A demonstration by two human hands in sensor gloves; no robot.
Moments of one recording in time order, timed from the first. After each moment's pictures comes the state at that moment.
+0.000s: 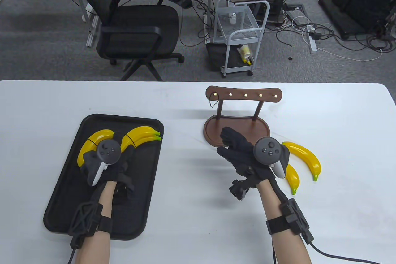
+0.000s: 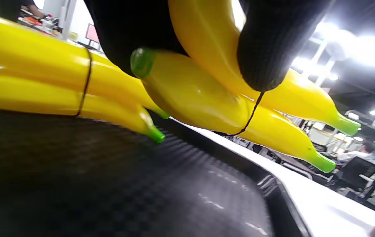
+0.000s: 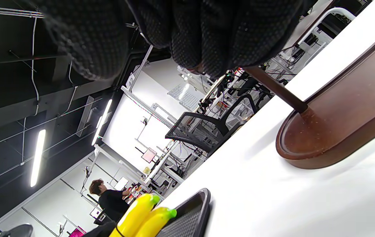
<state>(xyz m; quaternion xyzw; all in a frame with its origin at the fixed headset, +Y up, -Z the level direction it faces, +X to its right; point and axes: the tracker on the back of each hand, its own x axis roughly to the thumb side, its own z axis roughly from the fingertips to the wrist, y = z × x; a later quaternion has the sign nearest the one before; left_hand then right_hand) -0.283 -0.752 -0.329 0.01 0.13 0.21 0.97 0.150 -0.704 -0.345 0.18 -0.02 0.88 0.45</state>
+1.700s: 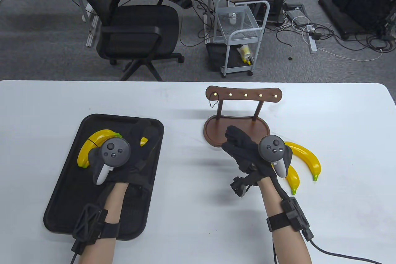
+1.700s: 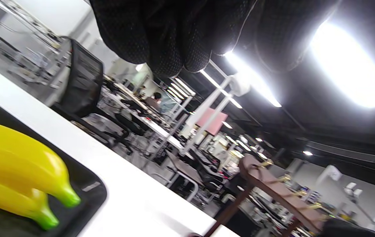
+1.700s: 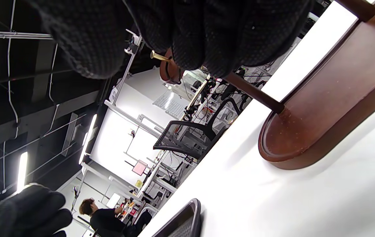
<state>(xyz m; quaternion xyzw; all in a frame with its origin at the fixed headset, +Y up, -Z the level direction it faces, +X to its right) -0.214 -0.673 -0.308 0.07 -0.08 0.34 0.93 0.158 -0.713 -0.353 0.12 -0.01 0.87 0.49</state>
